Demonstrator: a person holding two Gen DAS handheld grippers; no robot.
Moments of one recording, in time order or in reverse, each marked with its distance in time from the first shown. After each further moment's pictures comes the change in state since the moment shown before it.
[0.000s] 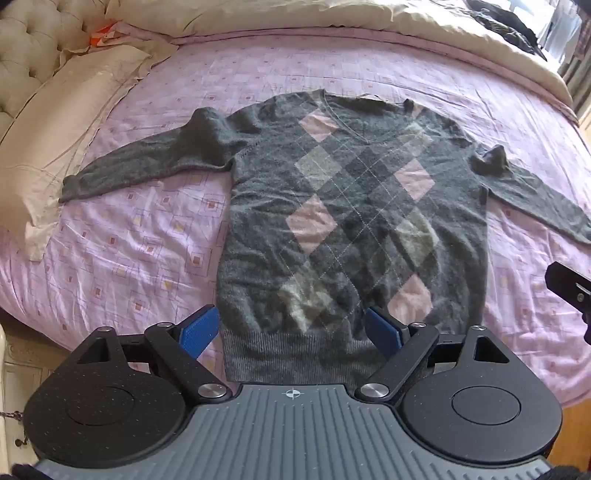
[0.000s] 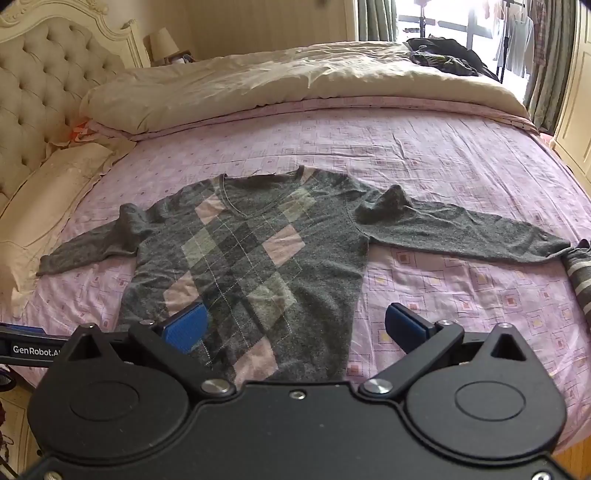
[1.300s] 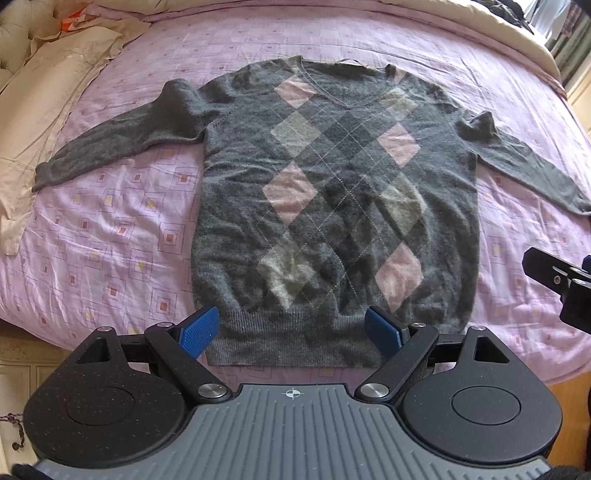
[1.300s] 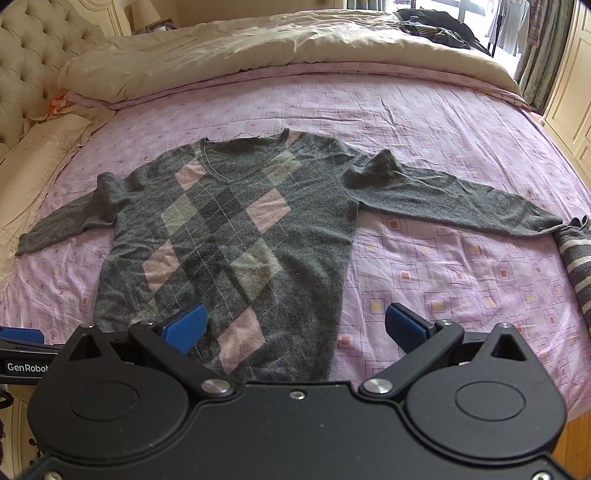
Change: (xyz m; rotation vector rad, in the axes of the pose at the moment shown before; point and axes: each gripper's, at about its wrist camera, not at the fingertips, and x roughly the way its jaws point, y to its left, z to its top) left arm 0.021 -0.004 -0.006 0.041 0.086 -0.057; right arm 0.018 0.007 -0.004 -0.002 0.109 -0.076
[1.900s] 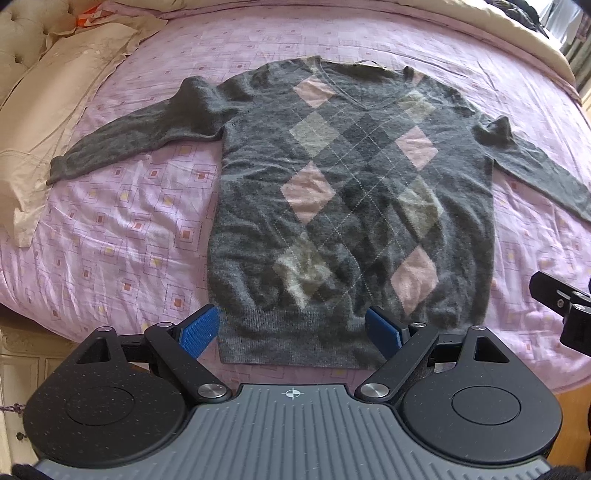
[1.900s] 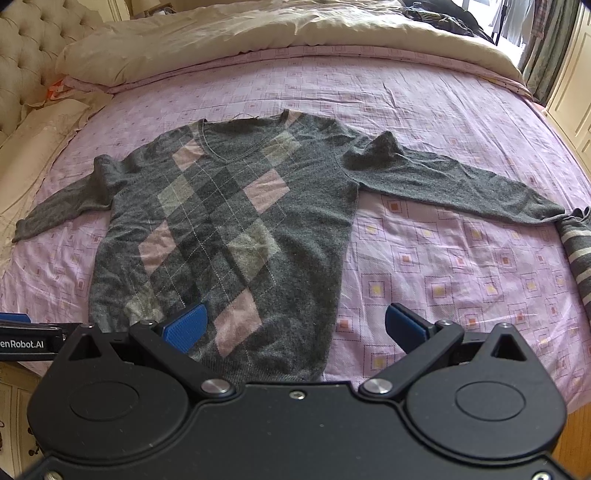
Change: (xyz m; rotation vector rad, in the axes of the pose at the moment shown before) left arm 0.001 0.006 0.001 -0.029 0.004 0.045; right arm 0.008 -0.001 -0.004 -0.006 0.058 -0.001
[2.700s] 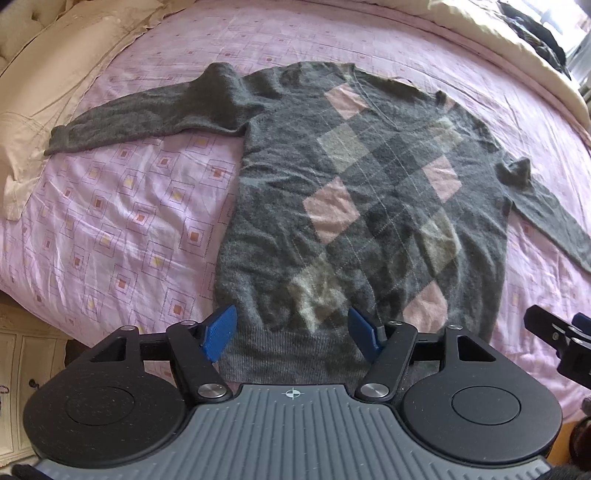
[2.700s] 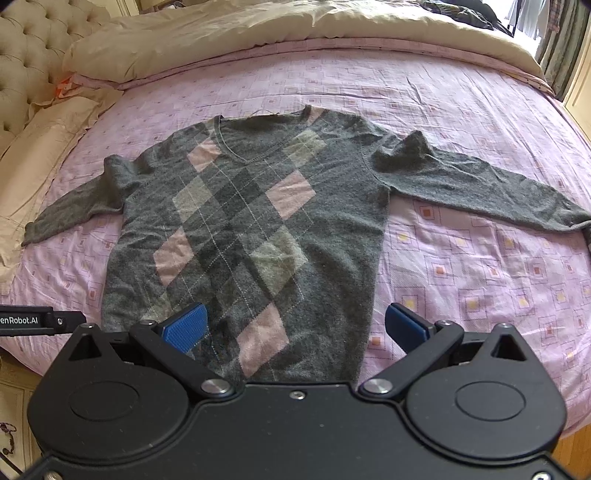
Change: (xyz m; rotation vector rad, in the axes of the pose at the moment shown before) left arm 0.021 0.046 0.022 -0.145 0.004 -0.062; right arm 0.025 0.020 0.022 -0.007 0.012 0.055
